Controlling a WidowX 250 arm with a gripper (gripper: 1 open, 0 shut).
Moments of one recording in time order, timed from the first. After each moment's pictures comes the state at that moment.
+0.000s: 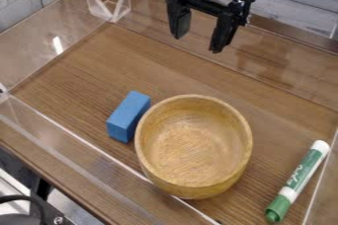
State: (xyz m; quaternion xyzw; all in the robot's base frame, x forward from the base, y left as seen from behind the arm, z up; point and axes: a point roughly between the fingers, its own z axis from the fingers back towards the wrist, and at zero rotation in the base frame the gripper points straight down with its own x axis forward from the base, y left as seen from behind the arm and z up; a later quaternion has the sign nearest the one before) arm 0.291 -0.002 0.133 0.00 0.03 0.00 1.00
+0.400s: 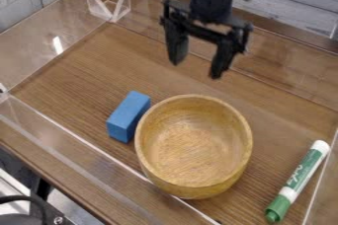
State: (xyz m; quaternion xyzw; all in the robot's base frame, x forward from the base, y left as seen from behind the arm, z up) arm 0.269 -0.035 0.110 0.00 0.07 -0.01 1.00
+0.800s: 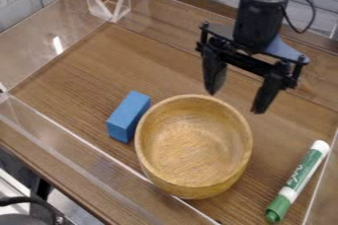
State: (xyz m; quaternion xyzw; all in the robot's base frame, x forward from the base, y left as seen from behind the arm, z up) arm 0.245 -0.091 0.117 -0.01 0.04 -0.02 1.00
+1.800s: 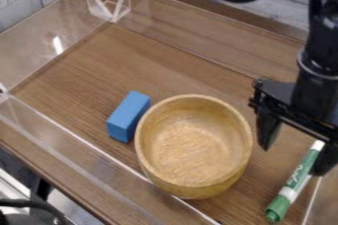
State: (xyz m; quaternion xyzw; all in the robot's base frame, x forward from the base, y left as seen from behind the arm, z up) arm 0.232 -0.152 0.090 -0.03 -0.01 -0.05 1.00
